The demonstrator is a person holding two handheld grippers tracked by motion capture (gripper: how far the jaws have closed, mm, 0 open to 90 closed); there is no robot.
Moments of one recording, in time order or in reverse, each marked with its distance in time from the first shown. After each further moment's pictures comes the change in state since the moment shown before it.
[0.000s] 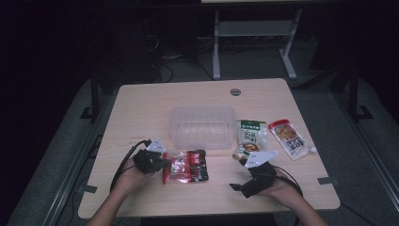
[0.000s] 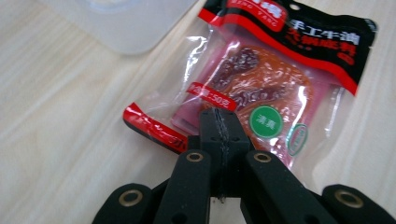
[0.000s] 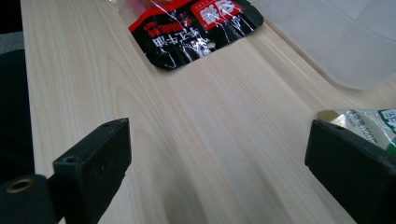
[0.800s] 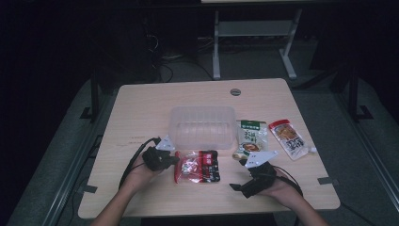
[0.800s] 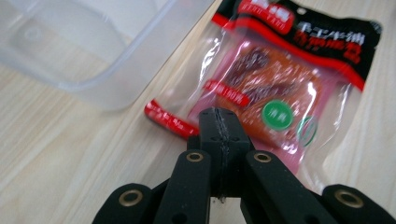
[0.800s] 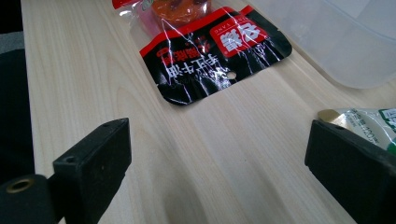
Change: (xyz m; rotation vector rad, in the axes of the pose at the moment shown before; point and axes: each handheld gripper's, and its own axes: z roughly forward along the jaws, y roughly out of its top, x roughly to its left) left arm -0.007 0.016 0.010 -0.034 -0.014 0.044; right arm 0.000 0.000 0.000 0.001 0.002 0.000
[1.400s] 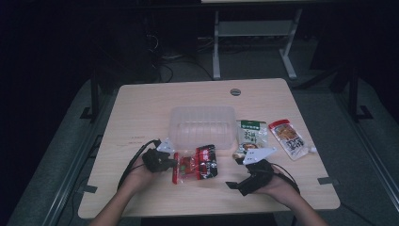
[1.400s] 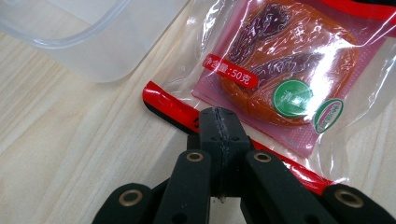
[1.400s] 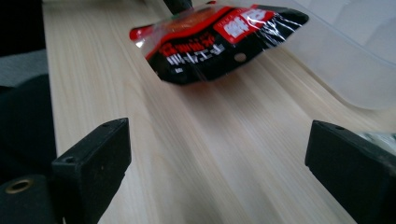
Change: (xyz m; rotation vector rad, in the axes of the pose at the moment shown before) left arm 0.001 -0.007 0.008 0.048 0.003 0.005; right arm 0.002 0.014 0.000 -0.033 0.054 0.047
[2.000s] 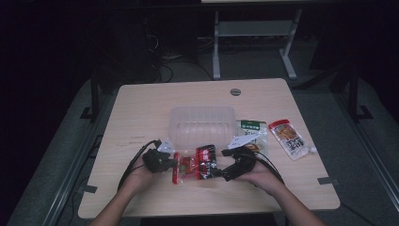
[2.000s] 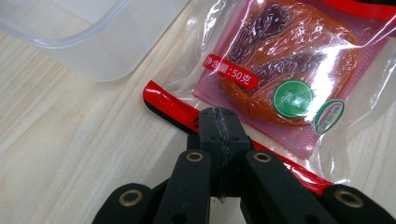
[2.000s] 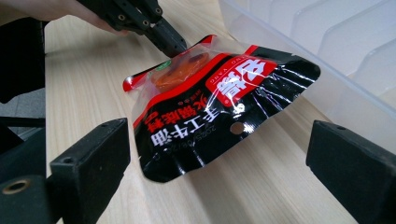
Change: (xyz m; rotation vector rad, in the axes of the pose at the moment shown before) left arm -0.003 0.001 0.000 0.003 0.013 -0.017; right arm -0.017 0.034 0.038 -0.015 0.065 0.114
